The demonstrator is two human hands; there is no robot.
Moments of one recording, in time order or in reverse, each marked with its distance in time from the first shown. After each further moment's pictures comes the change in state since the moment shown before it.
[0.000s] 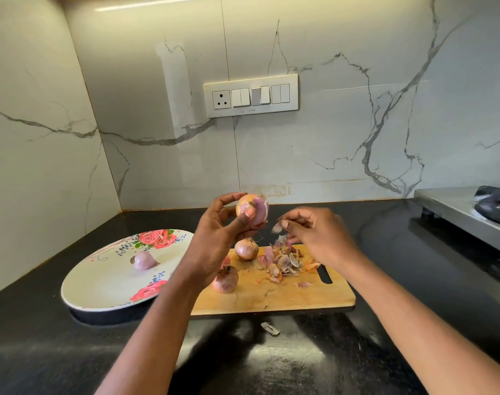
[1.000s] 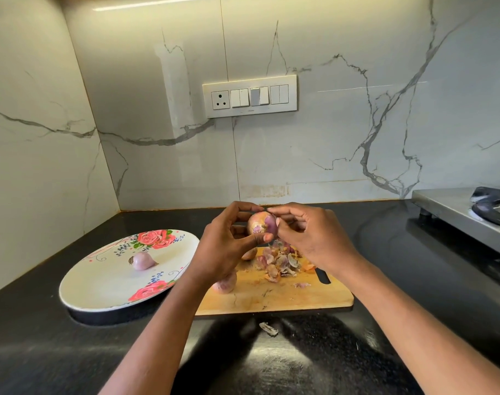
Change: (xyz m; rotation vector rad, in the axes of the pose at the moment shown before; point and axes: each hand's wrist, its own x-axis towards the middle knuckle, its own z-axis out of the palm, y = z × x) left_hand -0.002 -0.004 0.005 0.488 -0.047 0.118; right_hand -0.008 -0.012 0.002 -0.053 0.022 -0.183
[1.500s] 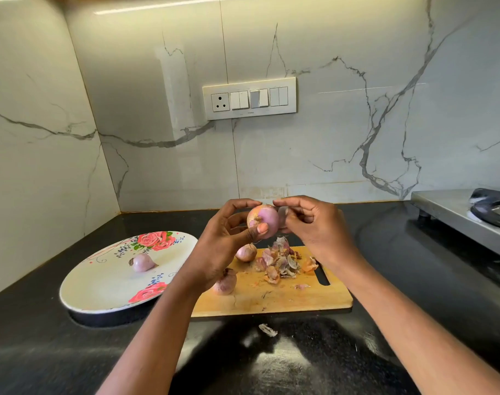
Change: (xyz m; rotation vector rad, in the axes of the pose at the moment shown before) left_hand -0.001 0.003 -0.005 -0.289 -0.073 -0.083; right_hand 0.005 0.005 0.000 0.231 0.110 0.024
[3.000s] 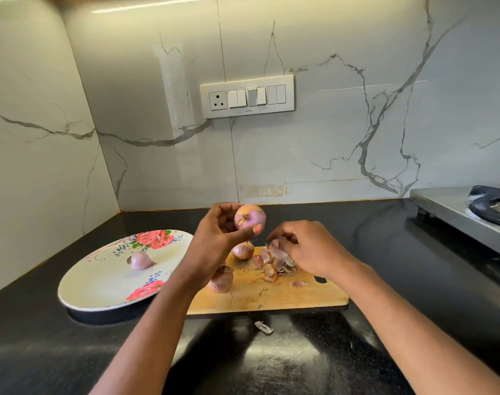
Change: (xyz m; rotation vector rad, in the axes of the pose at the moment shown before) left_hand 0.002 -0.006 0.001 0.044 0.151 -0.076; right_hand -0.005 0.015 -0.002 -0.508 -0.340 0.078
